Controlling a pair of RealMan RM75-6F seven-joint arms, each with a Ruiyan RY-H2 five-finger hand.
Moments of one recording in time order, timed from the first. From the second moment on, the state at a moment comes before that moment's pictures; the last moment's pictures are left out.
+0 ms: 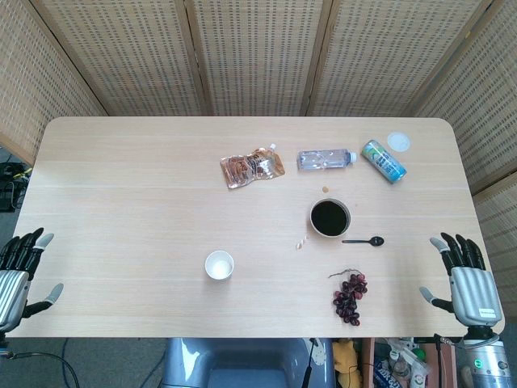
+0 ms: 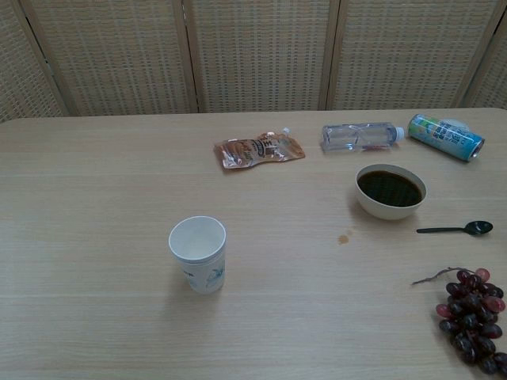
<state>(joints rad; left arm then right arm) -0.05 -1.10 0.00 -1.67 1.58 1.51 0.02 0.09 -1.16 0.07 -1.71 -1.41 1.46 -0.14</state>
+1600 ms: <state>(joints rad) -0.09 -1.07 -0.03 -1.68 1.53 1.48 0.05 0.51 -1.19 0.10 -1.53 -1.21 0.70 -0.04</state>
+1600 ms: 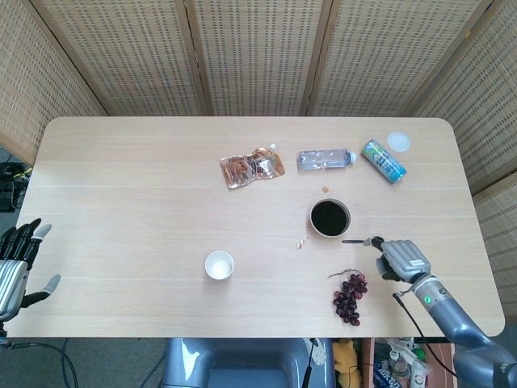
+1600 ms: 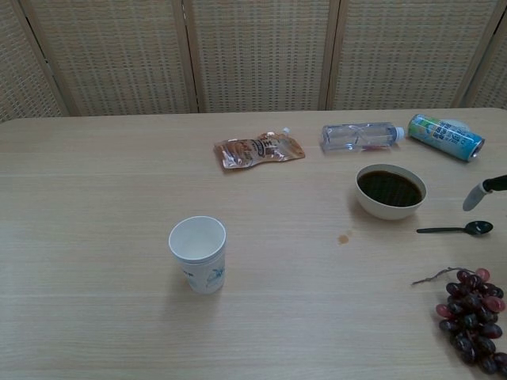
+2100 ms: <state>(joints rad) -0.09 -1.08 -0.02 -1.68 1.52 1.46 0.05 0.59 -1.30 0.09 -1.33 -1.11 0.60 -0.06</state>
